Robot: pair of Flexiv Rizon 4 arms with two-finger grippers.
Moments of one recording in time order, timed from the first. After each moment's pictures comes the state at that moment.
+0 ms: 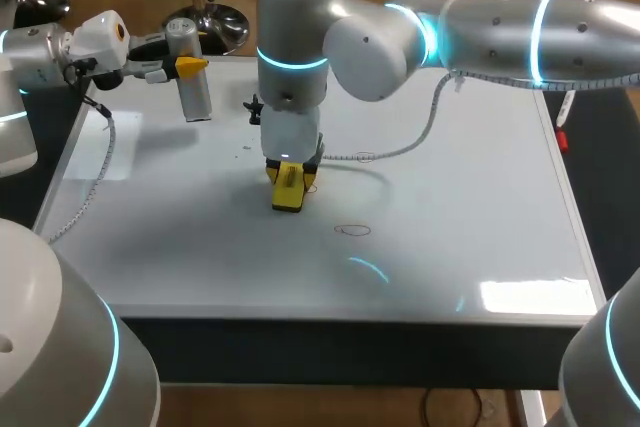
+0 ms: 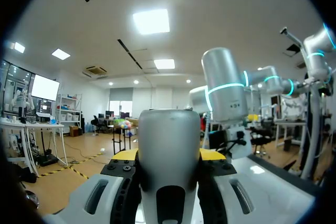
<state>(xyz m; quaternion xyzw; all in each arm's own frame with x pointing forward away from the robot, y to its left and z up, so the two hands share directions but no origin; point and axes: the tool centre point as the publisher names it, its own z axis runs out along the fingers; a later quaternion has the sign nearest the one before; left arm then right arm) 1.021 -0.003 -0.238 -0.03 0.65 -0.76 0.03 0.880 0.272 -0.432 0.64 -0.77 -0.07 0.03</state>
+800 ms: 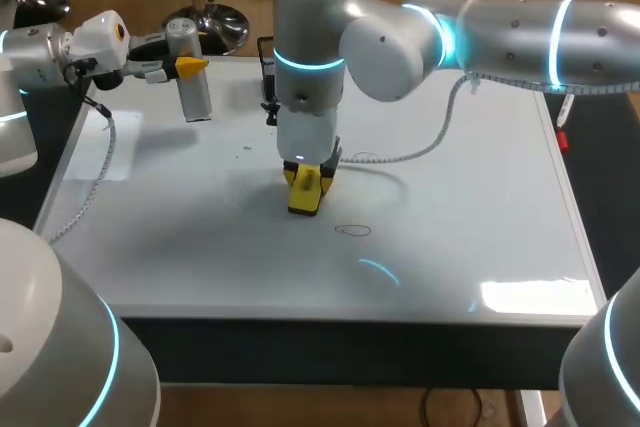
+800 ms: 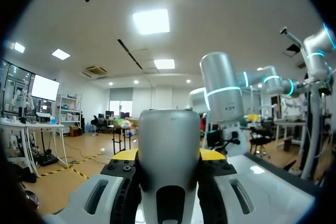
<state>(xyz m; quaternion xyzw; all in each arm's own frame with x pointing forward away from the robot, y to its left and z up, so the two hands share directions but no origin) 1.021 -0.003 -0.238 -0.03 0.65 -0.76 0.03 0.872 0.239 -0.435 0.61 -0.79 -0.06 0.04</state>
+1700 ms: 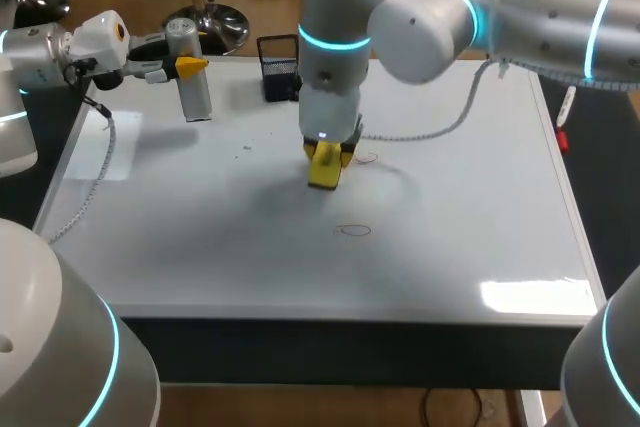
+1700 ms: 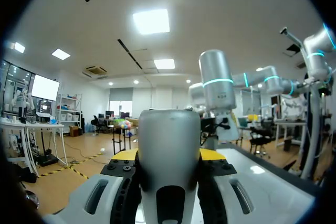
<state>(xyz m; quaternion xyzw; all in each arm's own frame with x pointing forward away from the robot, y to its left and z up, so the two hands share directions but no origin) 1.021 -0.003 -0.238 -0.03 0.65 -0.76 0.03 0.905 0.205 -0.389 0.61 -0.79 -0.03 0.00</state>
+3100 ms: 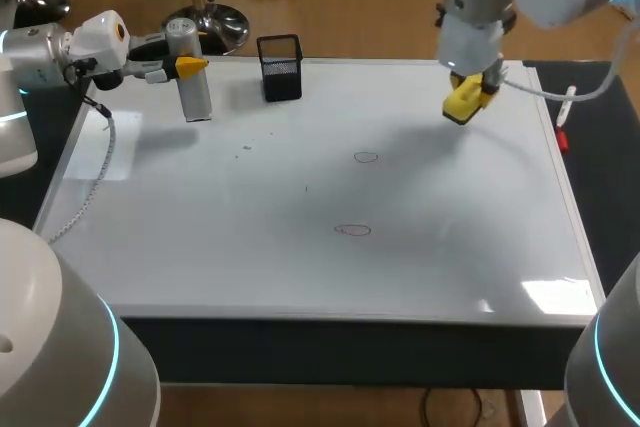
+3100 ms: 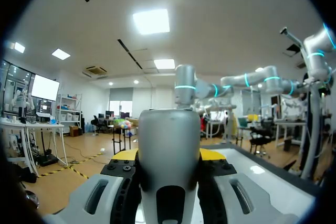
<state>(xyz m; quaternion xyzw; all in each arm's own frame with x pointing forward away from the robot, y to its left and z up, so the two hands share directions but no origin) 1.021 -0.003 -0.238 -0.03 0.65 -0.76 0.03 1.012 -0.054 -0.356 0.37 -0.93 0.03 0.00</state>
